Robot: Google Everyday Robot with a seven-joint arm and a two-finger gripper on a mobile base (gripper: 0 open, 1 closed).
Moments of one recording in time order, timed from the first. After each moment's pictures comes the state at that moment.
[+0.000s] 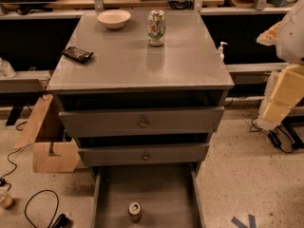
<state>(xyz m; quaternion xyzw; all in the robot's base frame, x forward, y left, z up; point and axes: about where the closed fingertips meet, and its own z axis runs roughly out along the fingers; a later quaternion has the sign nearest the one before) 0.438 -0.215 0.984 -0.60 0.78 -0.04 0.17</state>
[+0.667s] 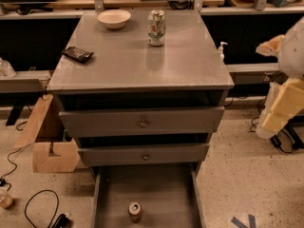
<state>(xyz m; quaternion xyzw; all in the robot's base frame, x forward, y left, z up) 0.439 -0.221 0.962 -0.60 0.77 -0.02 0.20</state>
